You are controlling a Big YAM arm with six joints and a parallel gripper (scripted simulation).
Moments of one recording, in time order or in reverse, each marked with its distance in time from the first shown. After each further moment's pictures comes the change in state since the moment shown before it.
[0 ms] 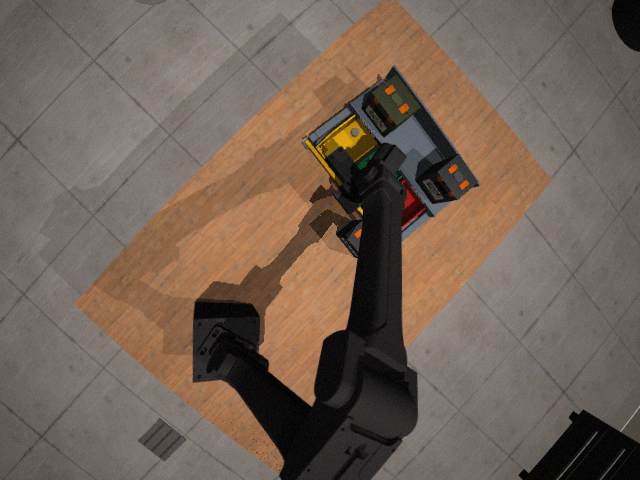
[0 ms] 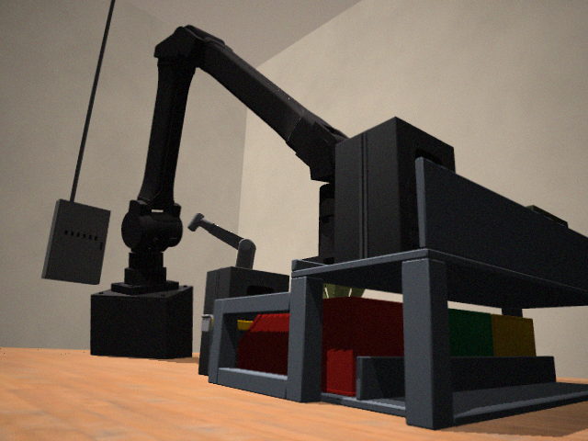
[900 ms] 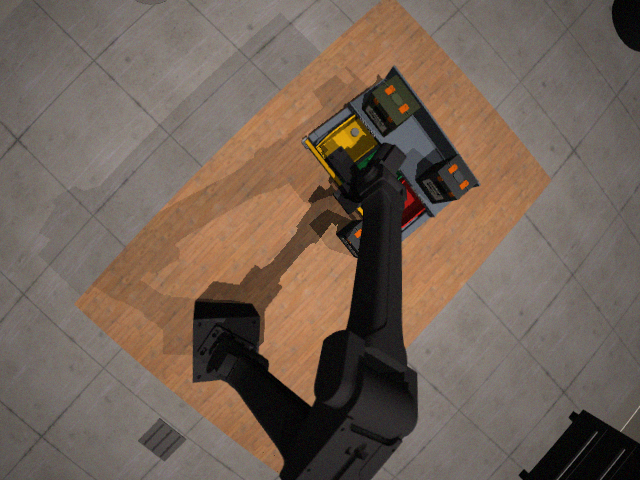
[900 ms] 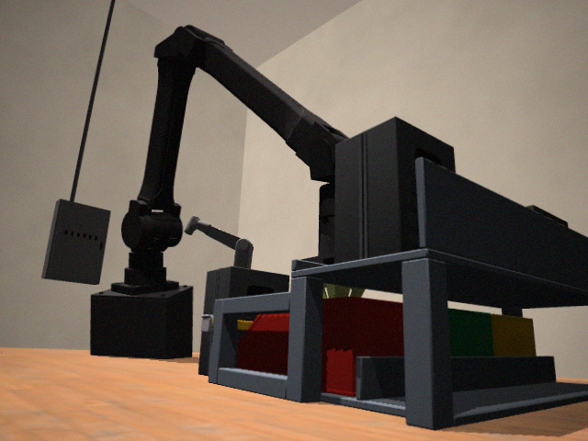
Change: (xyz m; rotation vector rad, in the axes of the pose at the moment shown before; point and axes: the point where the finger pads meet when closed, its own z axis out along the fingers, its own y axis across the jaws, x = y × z) arm 0.000 0.000 0.000 0.000 0.000 0.000
